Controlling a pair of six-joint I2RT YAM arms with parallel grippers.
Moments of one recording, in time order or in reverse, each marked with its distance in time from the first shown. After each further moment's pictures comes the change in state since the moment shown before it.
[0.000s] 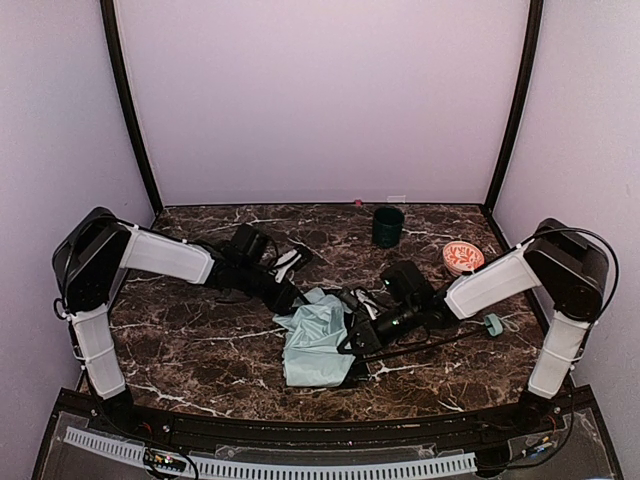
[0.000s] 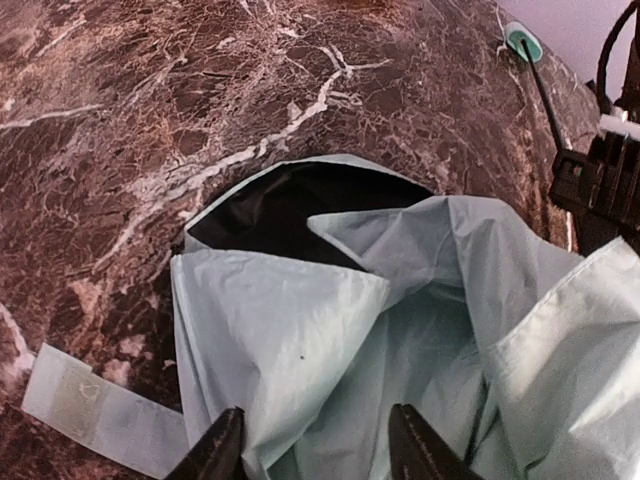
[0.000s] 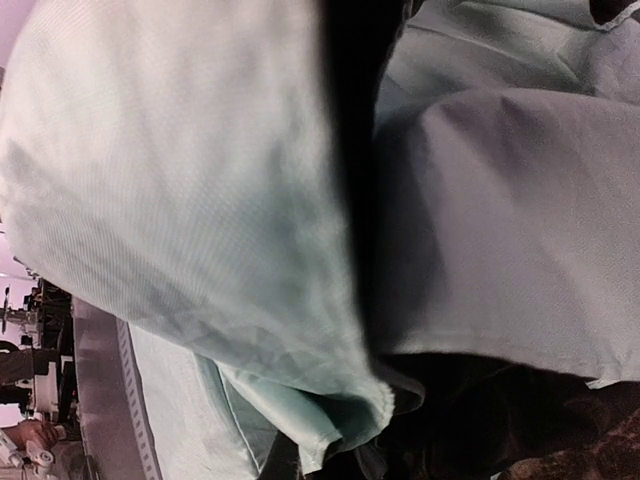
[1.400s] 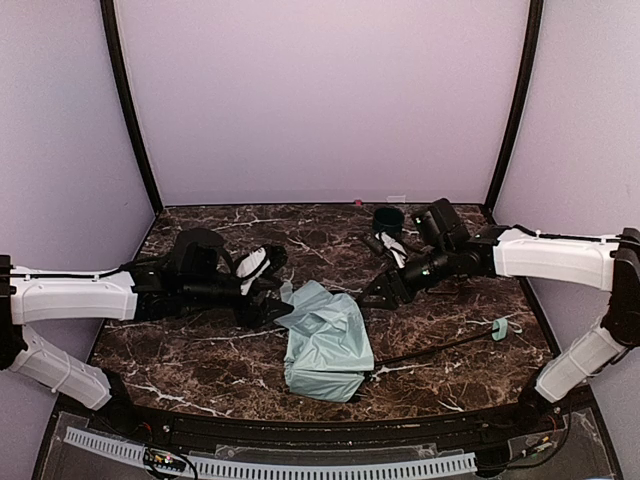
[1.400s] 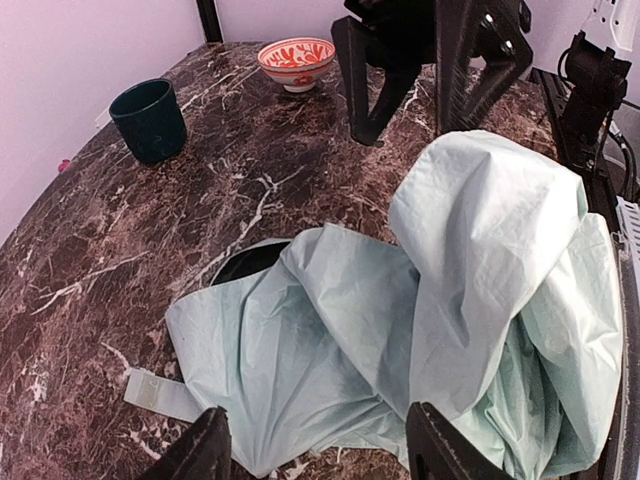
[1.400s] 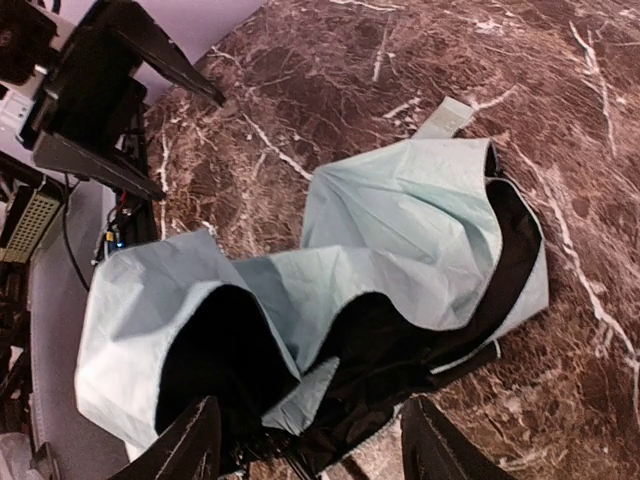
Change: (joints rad) left arm -0.167 -0.600 -0.336 0.066 -0.208 0.171; right arm -0.106 -0.333 0.211 -0.527 0.108 -0.294
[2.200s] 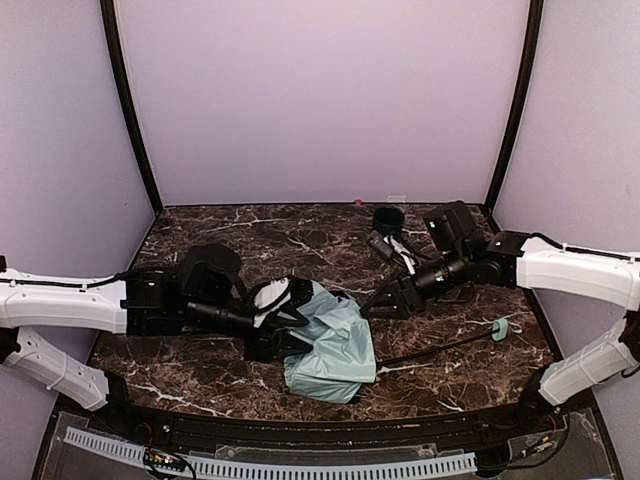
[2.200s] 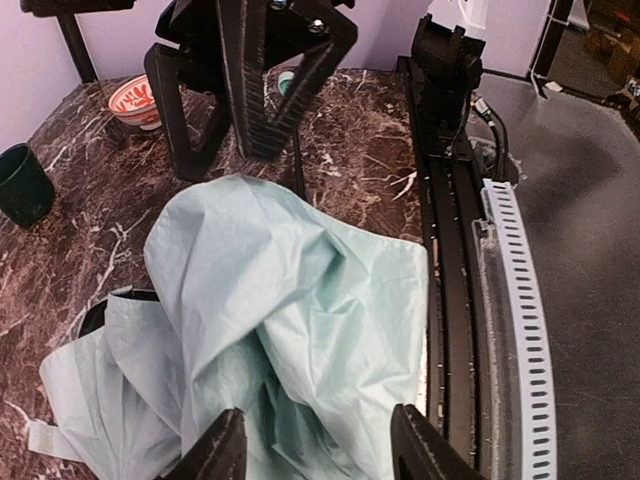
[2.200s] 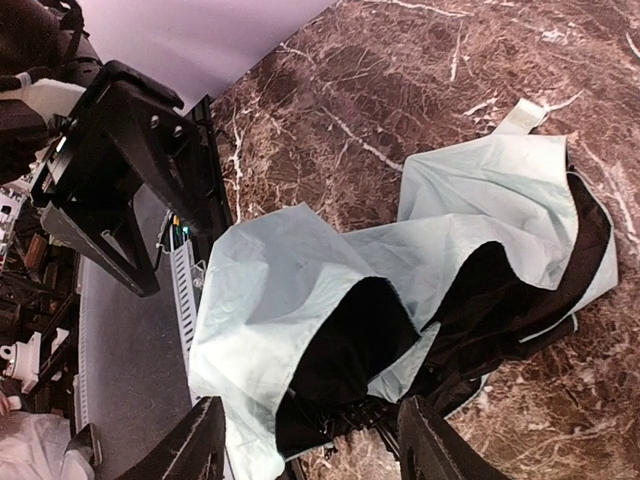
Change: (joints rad) left arm -0.258 -0.070 0.055 -0.153 0.023 -0.060; right arm 0.045 -0.153 -0.041 -0.037 -0.103 0.077
